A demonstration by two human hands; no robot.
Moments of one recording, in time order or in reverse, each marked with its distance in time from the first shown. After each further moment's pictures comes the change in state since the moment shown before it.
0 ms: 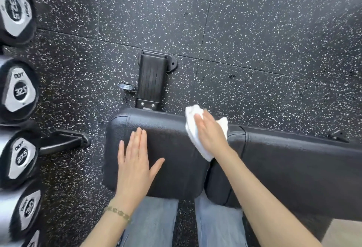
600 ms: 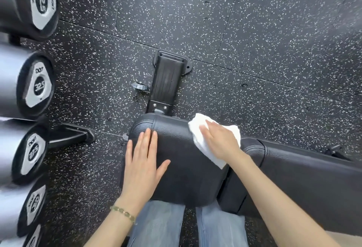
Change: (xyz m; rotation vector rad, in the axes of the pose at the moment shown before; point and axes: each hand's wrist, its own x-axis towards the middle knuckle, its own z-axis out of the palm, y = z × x) left_hand 0.014 -0.045 -0.013 -0.012 -0.058 0.028; right_hand 0.016 -0.038 0.008 -0.424 -0.208 0.051
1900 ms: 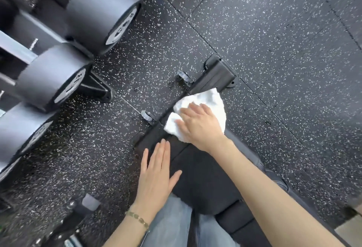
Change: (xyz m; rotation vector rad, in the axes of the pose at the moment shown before) left_hand -0.072 -0.028 0.068 -0.348 0.002 -0.297; right_hand 0.019 -0.184 0.051 -0.766 -0.062 -0.656
